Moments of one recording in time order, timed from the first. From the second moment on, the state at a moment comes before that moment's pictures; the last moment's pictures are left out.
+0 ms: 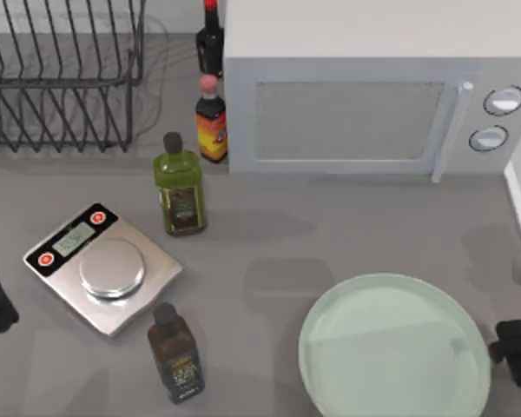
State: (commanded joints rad) left arm 0.00 0.00 0.00 0.00 0.00 0.00; right arm 0.24 1.43 0.65 -0.74 0.00 0.13
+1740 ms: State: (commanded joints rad) left arm 0.00 0.00 0.00 0.00 0.00 0.00; right arm 0.48 1.57 1.07 -1.19 -0.01 -1.07
